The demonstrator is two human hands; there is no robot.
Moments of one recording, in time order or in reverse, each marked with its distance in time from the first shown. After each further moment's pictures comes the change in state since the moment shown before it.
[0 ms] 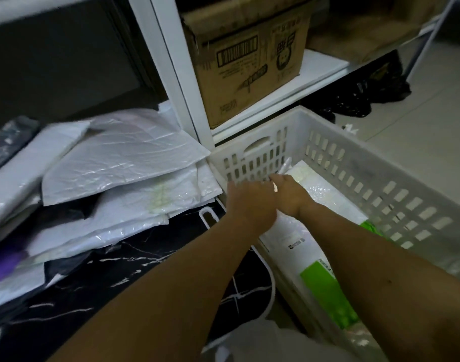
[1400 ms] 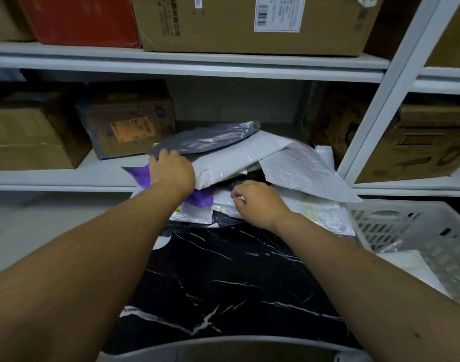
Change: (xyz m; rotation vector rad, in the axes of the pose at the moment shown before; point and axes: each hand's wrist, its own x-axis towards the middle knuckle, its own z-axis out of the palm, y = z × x) left_hand -0.276 -0.341 -0.042 0.065 -0.001 -0.970; right_hand -0.173 -0.349 0.090 -0.390 -0.070 -0.945
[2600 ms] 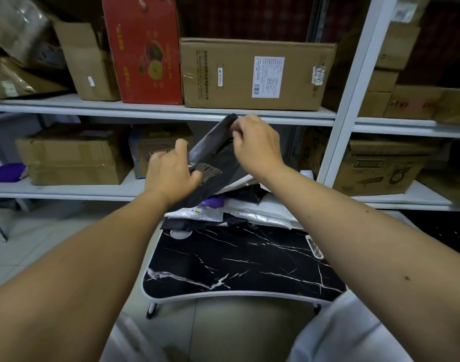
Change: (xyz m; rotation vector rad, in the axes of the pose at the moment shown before) left_hand -0.177 -0.084 -0.114 -0.483 0.593 0.169; right_hand -0.106 -0.151 -0.164 0.039 0.645 -0.069
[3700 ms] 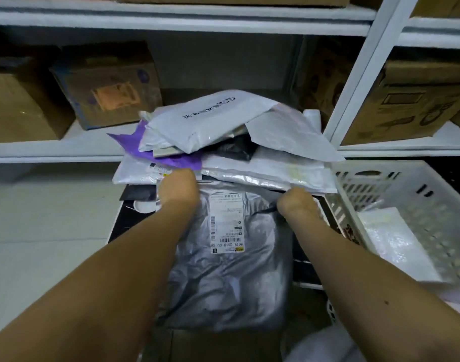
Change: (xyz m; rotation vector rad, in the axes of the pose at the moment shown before) left_hand -0.017 0.021 0.227 0.241 -0.680 -0.327; right_hand -0.110 0.212 0.161 -0.157 -0.573 1.140
